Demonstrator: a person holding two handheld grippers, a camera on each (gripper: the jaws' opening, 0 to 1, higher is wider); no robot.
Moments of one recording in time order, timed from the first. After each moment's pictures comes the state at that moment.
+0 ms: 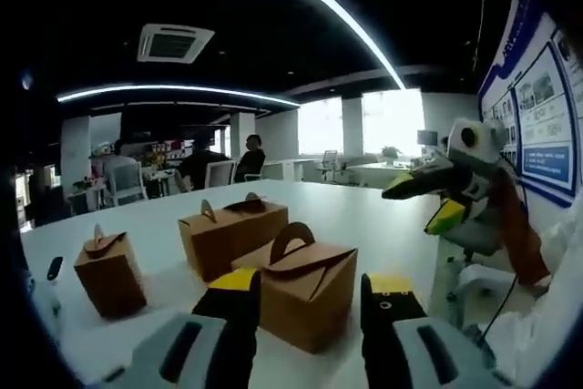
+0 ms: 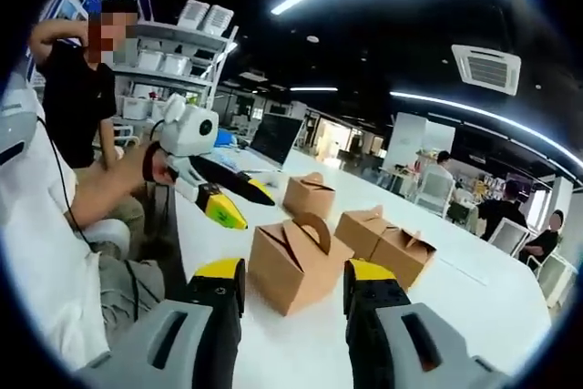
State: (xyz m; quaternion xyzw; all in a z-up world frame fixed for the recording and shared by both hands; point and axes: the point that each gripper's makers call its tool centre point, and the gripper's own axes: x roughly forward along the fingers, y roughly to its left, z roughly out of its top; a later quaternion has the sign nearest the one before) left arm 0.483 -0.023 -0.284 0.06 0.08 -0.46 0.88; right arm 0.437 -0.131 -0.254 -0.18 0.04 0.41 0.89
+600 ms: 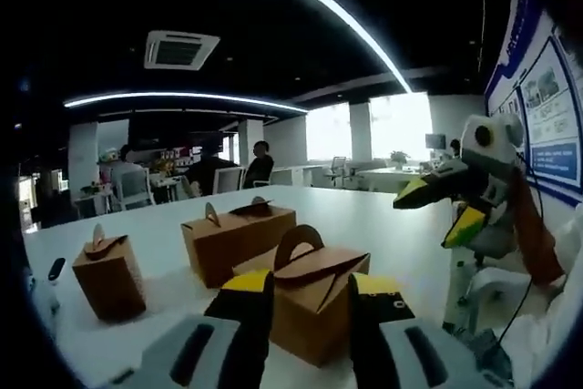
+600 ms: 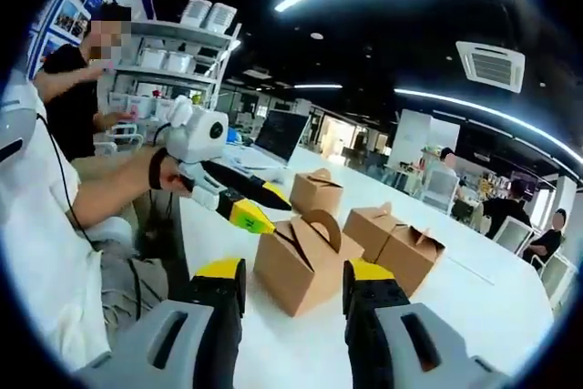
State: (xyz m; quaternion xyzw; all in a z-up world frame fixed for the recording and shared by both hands) left arm 0.492 -0.033 -0.289 0.05 0.07 -0.44 0.89; right arm 0.436 -0.122 -0.262 -0.18 0.05 0.42 0.89
